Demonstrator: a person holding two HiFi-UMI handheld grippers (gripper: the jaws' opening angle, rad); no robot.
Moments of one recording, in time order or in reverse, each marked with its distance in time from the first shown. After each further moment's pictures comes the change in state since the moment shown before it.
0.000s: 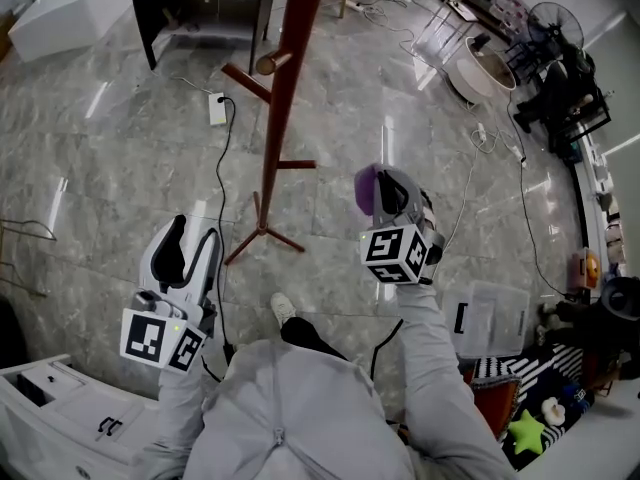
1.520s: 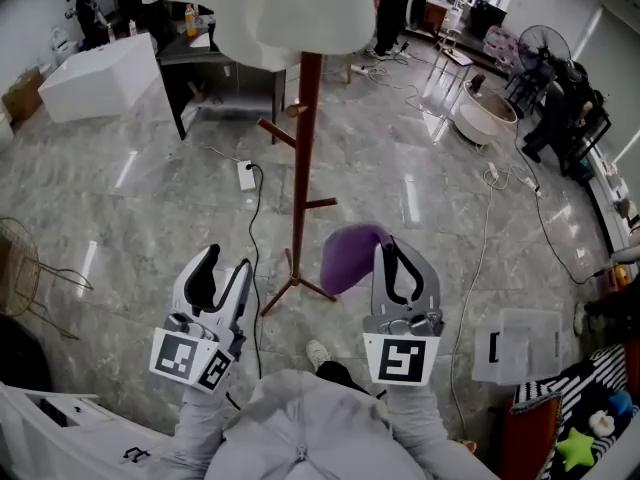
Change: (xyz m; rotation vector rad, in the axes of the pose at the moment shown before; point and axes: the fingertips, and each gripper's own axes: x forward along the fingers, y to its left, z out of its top) left arm -0.055 -0.034 0.059 0.118 -0.103 -0.087; right arm -0.217 0.000 0.146 0.336 -0.493 -0.201
